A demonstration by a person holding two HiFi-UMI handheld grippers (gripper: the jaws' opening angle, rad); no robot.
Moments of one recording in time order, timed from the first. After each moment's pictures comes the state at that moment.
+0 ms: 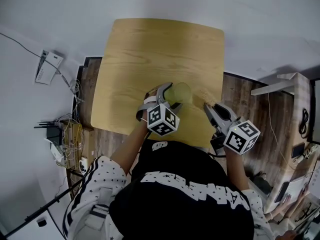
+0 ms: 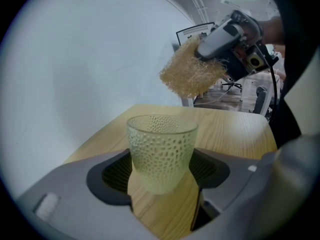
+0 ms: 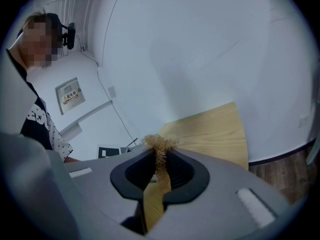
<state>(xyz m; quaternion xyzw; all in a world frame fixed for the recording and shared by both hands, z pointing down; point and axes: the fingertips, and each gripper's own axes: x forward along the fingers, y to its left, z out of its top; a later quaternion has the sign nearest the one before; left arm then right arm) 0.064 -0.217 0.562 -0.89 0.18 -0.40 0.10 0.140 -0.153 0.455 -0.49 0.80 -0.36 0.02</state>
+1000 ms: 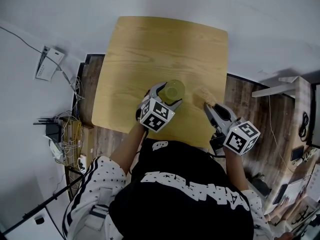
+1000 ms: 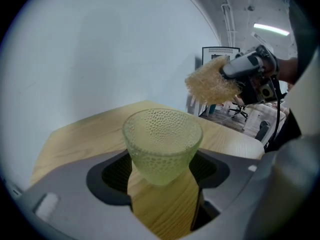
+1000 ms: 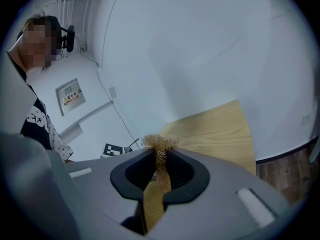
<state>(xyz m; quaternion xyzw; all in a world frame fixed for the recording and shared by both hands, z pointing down) 0.037 -0.229 0.569 -0.91 0.22 -0.35 -0.06 0.127 -0.159 0.456 -0.48 0.80 -0.36 0.03</state>
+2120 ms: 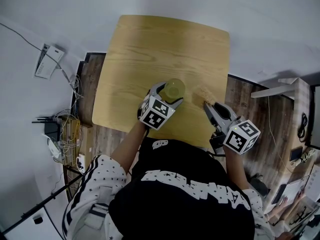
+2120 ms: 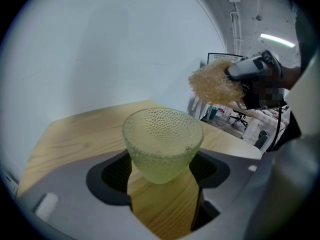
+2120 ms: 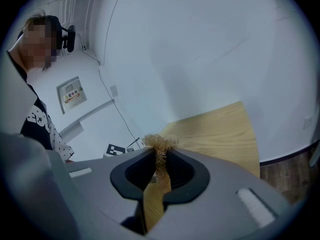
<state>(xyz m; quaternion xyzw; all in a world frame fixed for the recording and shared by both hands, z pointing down) 0.035 -0.232 0.571 -0.91 0.22 -0.33 -0.10 0.119 -0.164 0.449 -0.48 0.80 -0.36 0.02</state>
